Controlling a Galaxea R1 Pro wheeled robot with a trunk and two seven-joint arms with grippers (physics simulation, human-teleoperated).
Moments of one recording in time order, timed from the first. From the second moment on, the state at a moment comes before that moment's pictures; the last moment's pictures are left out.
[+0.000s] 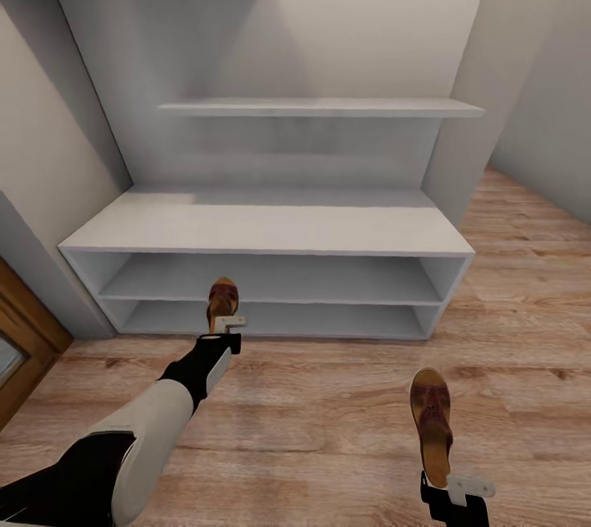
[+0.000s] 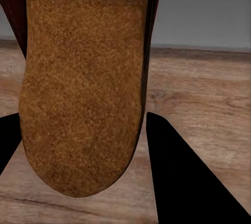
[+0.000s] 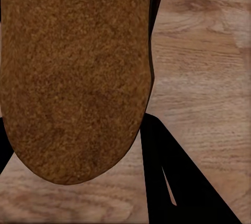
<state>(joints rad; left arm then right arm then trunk) -0.93 -0.13 0.06 -0.31 -0.06 0.27 0.25 -0.40 -0.08 -0.07 -0.12 0.07 -0.54 -0.25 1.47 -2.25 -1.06</state>
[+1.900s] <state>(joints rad) -1.06 -0.05 0.05 -0.41 -0.16 0.73 0.00 -0.40 -0.07 -0.07 -0.12 0.07 -0.54 -0.25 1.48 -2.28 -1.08</state>
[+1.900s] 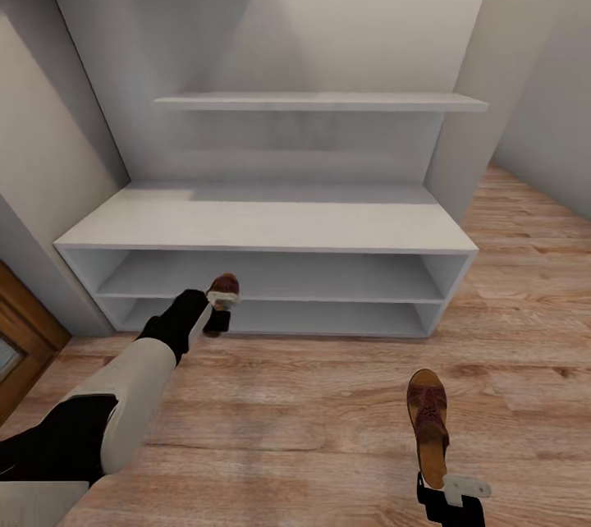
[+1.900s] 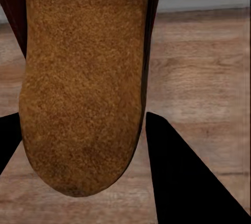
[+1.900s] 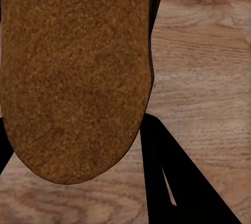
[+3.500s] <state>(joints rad) -1.05 -0.05 0.06 -0.45 -0.23 0.73 0.00 -0.40 -0.07 -0.07 -0.12 0.07 -0.54 -0.26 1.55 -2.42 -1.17</state>
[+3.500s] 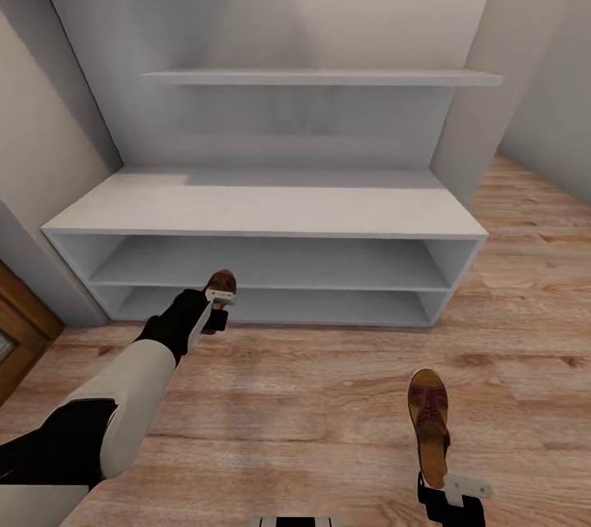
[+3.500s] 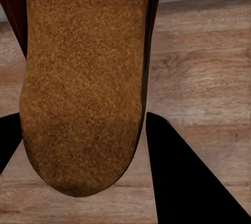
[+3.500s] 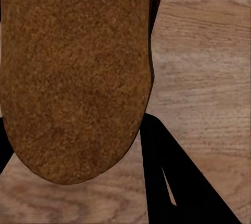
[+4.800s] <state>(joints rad) -1.05 -0.05 0.06 -0.45 -0.23 0.73 0.00 -0.40 -0.07 -0.07 -0.12 0.07 -0.54 -0.26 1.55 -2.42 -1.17</state>
